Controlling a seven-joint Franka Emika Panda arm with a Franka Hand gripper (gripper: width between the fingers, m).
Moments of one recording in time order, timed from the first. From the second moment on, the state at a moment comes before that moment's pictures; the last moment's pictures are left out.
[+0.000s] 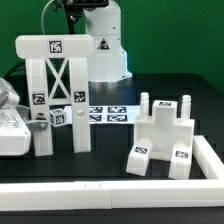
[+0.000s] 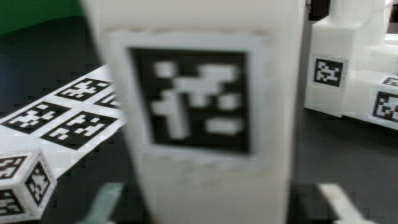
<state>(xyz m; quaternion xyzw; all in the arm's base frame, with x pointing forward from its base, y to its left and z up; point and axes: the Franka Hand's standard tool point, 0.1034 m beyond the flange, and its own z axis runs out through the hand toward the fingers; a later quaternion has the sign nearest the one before) 0.504 -0.142 0.051 -0.64 0.44 0.54 0.32</state>
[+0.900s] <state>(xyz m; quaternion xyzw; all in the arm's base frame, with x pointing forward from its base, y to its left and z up) 0.538 -0.162 0.110 -0.71 0.43 0.45 0.33</state>
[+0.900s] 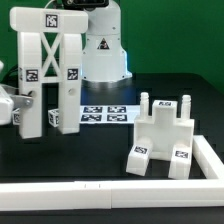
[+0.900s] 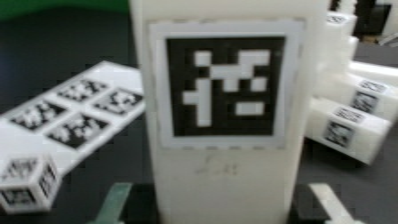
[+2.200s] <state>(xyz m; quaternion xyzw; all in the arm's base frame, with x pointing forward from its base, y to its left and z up) 0.597 -0.149 0.117 -0.93 0.35 -0.02 0.10</state>
